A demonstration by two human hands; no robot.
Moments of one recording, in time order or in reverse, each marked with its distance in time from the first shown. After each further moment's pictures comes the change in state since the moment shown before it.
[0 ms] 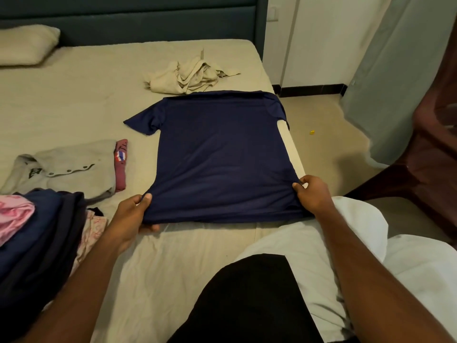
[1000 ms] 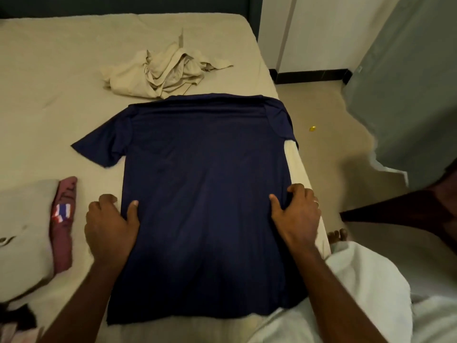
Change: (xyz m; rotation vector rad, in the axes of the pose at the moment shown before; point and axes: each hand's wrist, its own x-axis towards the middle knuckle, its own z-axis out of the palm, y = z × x) left_hand 0.171 0.029 0.060 0.871 0.523 0.306; right_hand 0.092 -0.065 0.074 -0.184 0.315 -0.093
